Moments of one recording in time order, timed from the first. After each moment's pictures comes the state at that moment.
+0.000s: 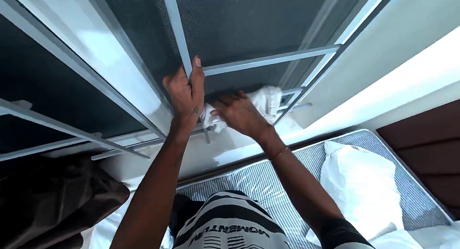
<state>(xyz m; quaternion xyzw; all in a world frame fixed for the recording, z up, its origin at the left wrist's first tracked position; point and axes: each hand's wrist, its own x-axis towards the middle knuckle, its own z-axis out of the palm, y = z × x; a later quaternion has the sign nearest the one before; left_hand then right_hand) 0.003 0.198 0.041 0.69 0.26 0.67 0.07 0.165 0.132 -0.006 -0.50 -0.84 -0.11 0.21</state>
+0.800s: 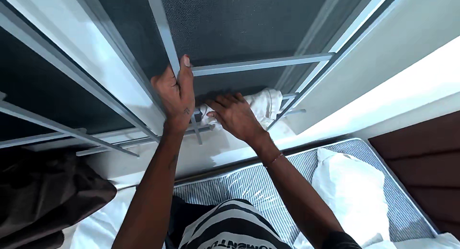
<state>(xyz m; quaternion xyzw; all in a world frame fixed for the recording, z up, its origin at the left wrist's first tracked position) 0.009 0.197 0.035 0.66 0.26 0.70 0.09 0.178 0.128 -0.009 -0.50 -0.83 -0.11 0.22</state>
